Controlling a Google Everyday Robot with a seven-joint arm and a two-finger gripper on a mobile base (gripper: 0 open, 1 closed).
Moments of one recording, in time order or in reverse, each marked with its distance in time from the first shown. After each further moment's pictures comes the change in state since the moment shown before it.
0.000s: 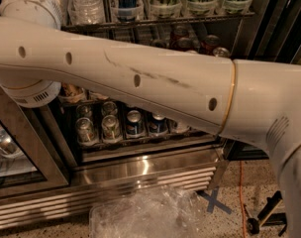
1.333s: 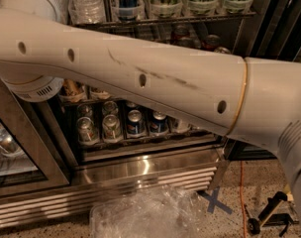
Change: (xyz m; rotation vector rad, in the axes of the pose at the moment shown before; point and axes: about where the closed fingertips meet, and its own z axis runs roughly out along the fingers) arm -0.033 -0.005 -0.004 -0.005 -0.077 -0.009
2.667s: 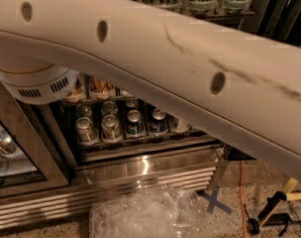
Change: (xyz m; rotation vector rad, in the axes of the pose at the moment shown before) arm -0.043 0.010 -0.062 -0.223 0.088 0.088
